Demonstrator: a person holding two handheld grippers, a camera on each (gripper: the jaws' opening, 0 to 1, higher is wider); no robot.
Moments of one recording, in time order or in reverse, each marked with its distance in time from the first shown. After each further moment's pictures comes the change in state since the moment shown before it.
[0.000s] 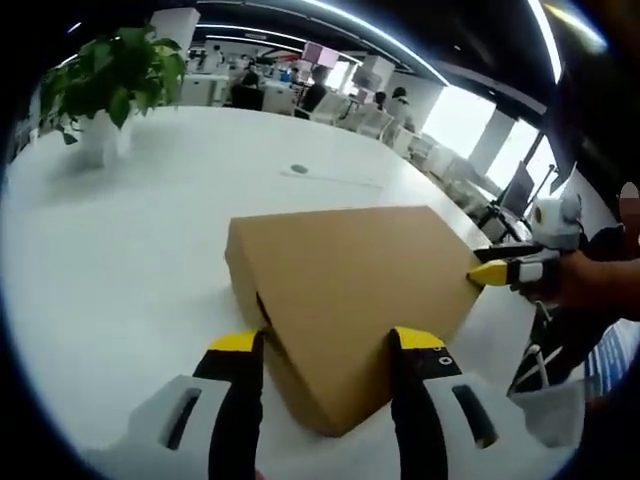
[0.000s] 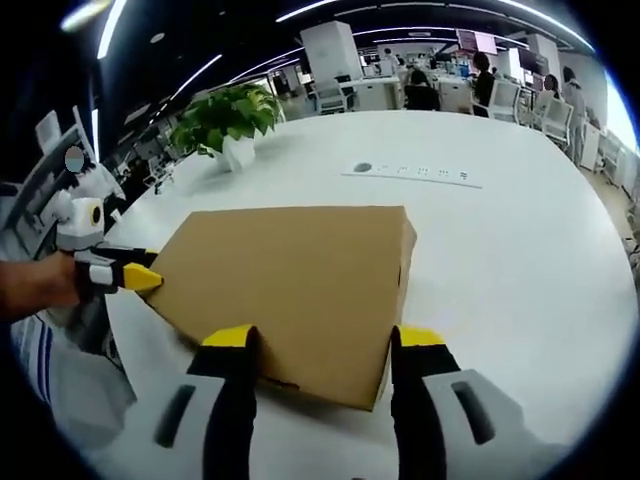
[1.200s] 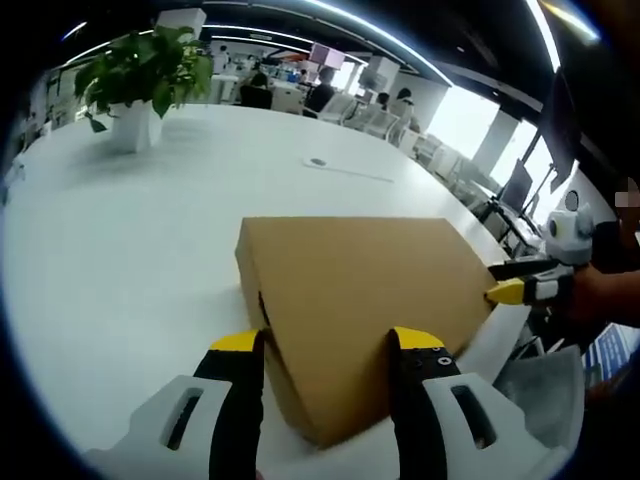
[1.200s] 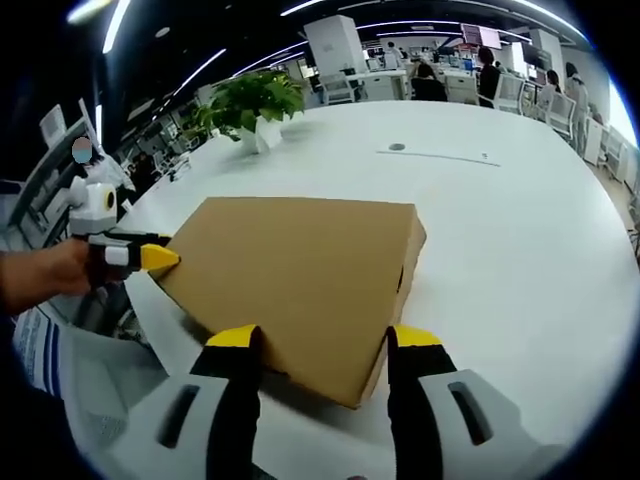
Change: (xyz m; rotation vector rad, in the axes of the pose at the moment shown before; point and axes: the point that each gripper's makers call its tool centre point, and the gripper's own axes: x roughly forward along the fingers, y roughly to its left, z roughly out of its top) left arm -0.063 0.030 -0.041 -0.010 -0.001 0.027; right arm -0.023 0.087 -0.052 0.002 0.029 0.022
